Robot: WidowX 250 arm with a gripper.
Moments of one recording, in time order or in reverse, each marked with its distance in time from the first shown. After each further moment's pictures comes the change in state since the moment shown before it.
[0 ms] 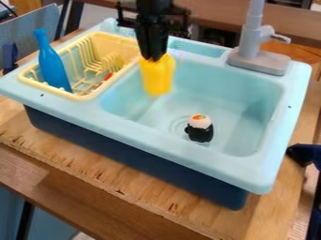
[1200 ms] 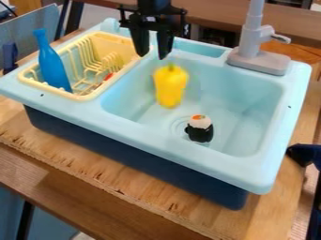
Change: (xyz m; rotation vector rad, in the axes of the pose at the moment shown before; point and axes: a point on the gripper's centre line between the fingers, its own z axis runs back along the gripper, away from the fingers) arm 0.025 0.016 -0.014 -0.022 0.054 0.017
